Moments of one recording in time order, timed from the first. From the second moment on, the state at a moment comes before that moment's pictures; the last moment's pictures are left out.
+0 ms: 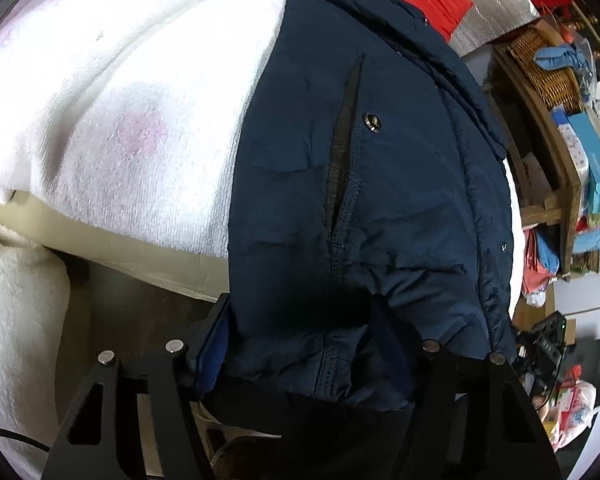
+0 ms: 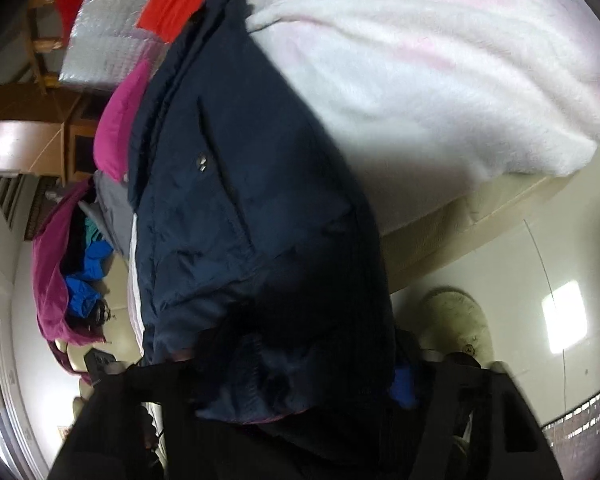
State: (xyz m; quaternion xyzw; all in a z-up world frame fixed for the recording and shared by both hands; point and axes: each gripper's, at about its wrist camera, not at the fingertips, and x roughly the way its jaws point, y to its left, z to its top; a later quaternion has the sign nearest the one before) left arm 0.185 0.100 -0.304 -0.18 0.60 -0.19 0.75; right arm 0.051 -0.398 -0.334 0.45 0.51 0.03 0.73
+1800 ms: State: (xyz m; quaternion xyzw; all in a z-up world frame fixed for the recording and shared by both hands) left arm 0.185 0.174 -0.319 -0.25 0.59 -0.20 0.74; right arm 0.064 -0.396 -0.314 0.43 0.51 0.05 0.74
